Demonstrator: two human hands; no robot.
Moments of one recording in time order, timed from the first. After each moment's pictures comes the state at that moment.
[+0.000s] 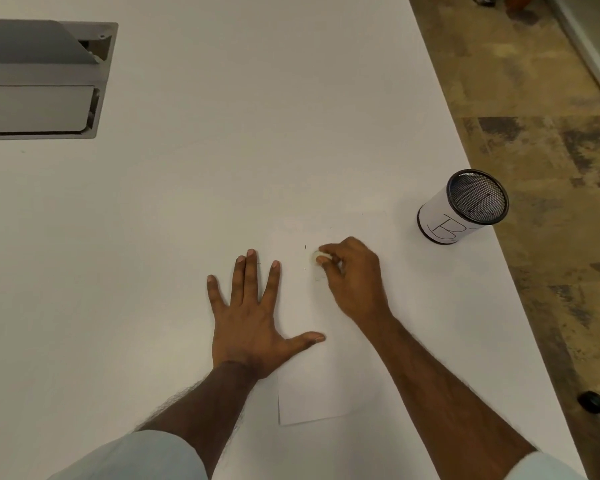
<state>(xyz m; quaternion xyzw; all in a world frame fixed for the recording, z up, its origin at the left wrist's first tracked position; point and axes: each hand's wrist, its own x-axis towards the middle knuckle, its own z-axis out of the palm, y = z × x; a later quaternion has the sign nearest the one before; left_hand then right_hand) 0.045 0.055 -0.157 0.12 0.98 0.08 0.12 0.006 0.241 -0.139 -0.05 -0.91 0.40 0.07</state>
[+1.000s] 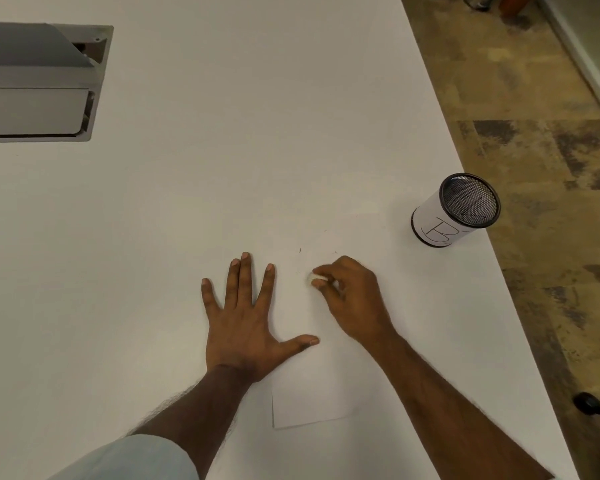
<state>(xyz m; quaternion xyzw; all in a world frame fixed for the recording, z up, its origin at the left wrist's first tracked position) 0.045 0.055 -0.158 0.12 0.98 0.09 0.11 0.030 0.248 -0.139 0.00 -0.91 0.41 0.04</state>
